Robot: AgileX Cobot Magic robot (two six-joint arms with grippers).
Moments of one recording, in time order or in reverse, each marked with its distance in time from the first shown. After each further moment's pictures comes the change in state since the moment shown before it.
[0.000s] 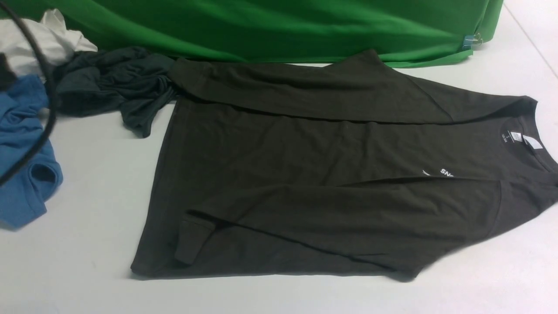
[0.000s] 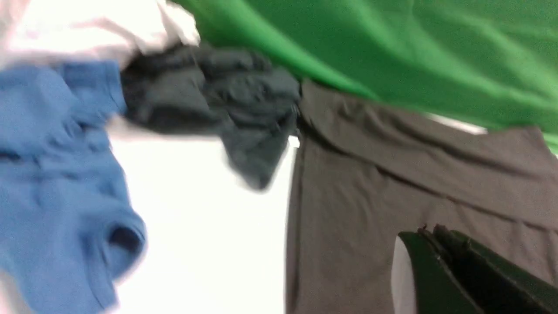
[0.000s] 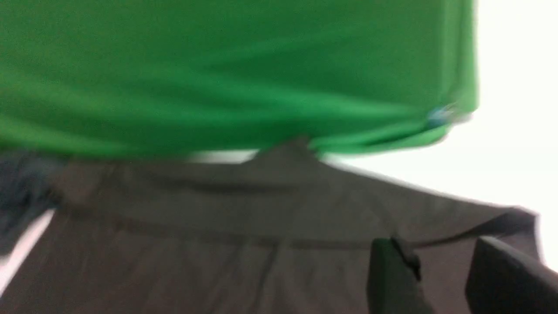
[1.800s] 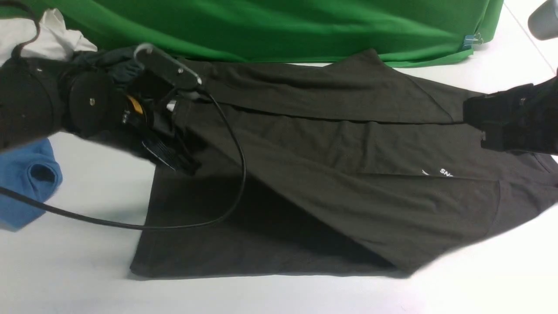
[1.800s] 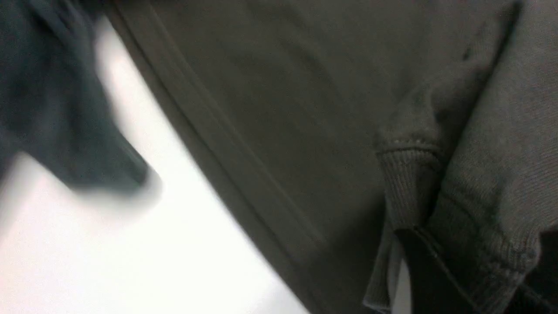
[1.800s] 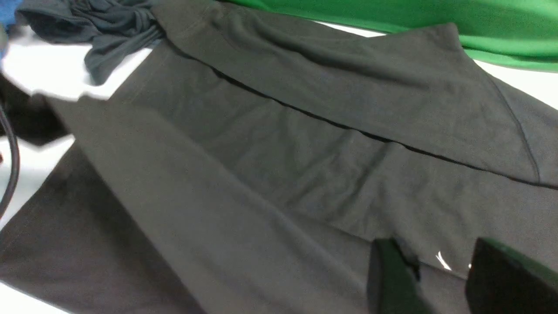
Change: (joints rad) right arm 0.245 0.079 0.028 -0.003 0.054 -0.068; left arm -0.314 0.692 -0.119 0.242 -0.228 0.554
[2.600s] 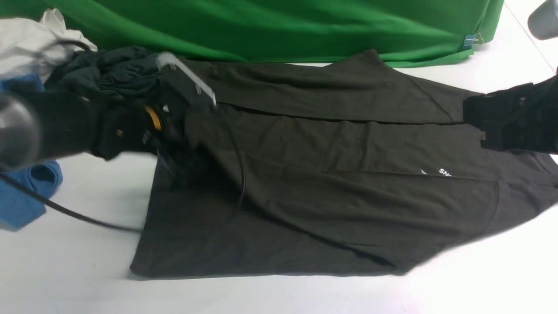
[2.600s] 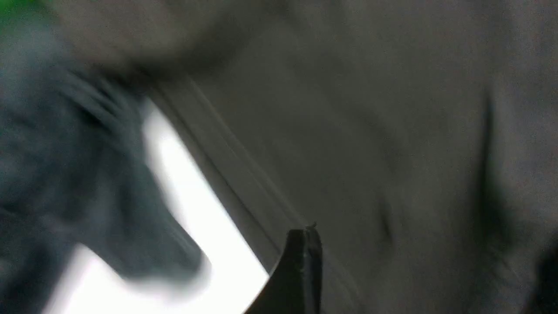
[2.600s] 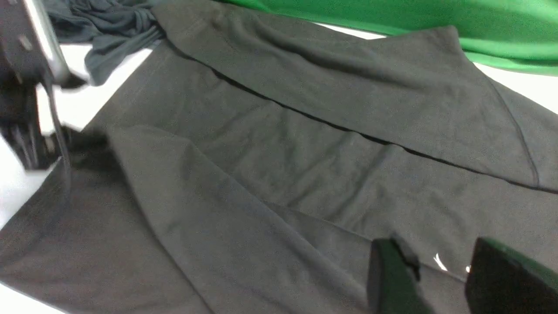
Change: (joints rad) right arm 0.000 0.000 0.000 0.000 -0.012 -0.006; left arm 0.000 0.074 0.034 0.155 -0.295 -0.130
